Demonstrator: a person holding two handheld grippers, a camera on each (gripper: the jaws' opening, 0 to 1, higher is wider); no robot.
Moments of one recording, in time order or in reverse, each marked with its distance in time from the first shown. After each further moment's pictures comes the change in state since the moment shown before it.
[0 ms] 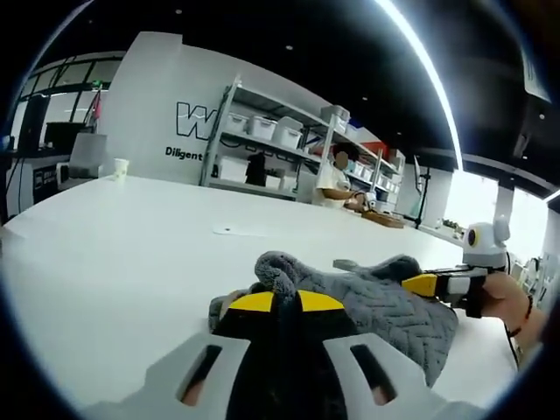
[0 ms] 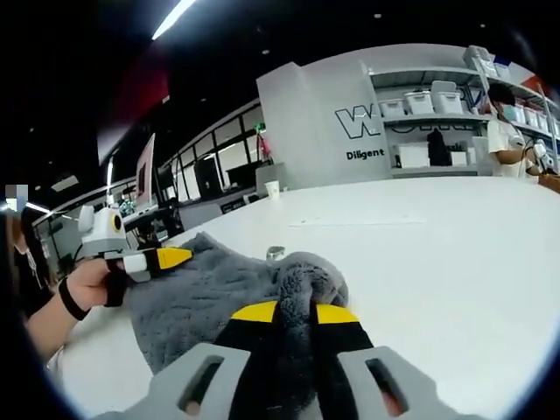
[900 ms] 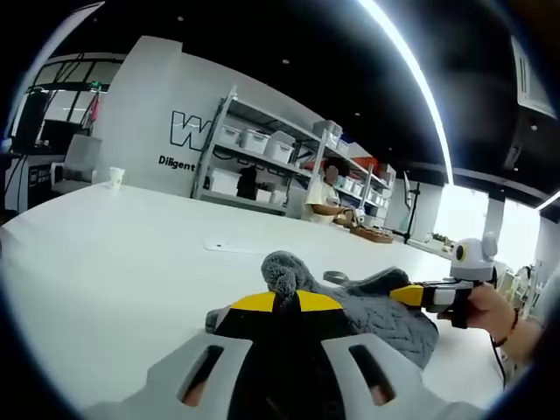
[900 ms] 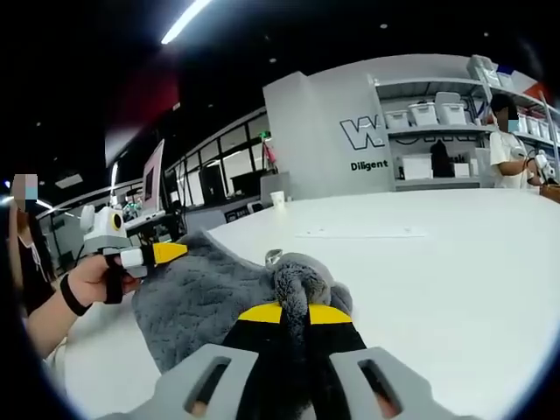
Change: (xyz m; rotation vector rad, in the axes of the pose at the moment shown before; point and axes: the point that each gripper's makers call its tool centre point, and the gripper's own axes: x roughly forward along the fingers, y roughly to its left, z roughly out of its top) left arm -0.033 -0.027 0.009 -0.013 -0.071 -0.062; right arm -0.015 0.016 0.011 -0.039 -0.049 0.015
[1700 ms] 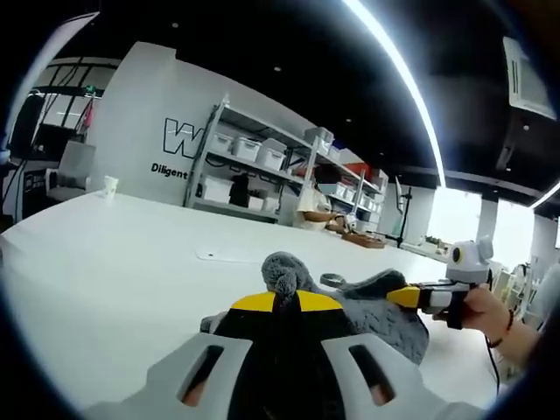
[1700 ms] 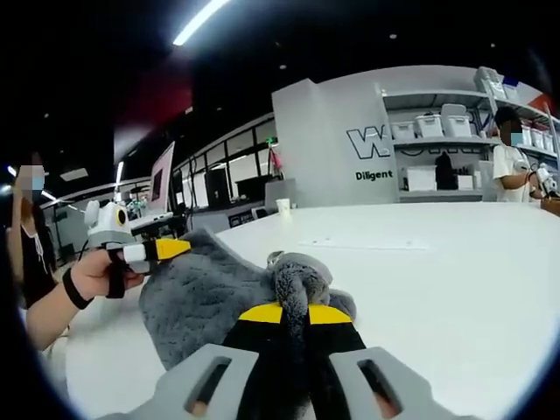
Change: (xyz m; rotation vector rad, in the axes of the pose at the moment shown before) left arm -0.003 -0.005 0.013 0.008 -0.030 -0.034; right arm -0.021 0.023 -0.001 -0.042 -0.031 0.014
